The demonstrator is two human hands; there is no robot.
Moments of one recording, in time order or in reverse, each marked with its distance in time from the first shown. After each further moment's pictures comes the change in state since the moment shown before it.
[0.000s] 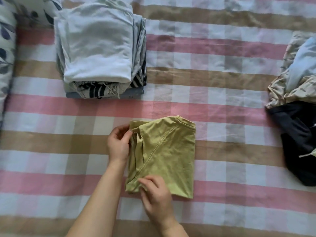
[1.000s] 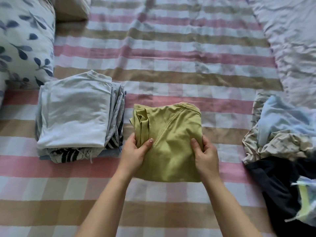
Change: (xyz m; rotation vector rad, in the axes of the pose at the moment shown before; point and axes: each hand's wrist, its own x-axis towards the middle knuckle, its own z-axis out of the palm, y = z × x) left_hand 0.033 0.115 0.125 0.123 -0.356 0.298; right_hand 0.231 0.068 -0.180 0.430 0.316 0.351
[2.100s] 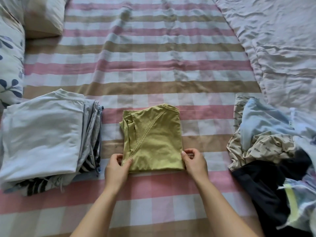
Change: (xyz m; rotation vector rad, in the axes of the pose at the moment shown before) left_hand 0.036 -0.050 0.025 0.374 0.140 -0.210; right_hand 0.054 0.061 -0.027 -0.344 0.055 0.291
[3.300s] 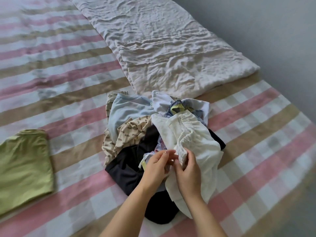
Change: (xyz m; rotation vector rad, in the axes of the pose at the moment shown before) left_hand -0.277 0.189 0.315 -0.313 -0.921 0.180; right_hand -0.058 0.161 -0.300 0.158 0.540 -0.095
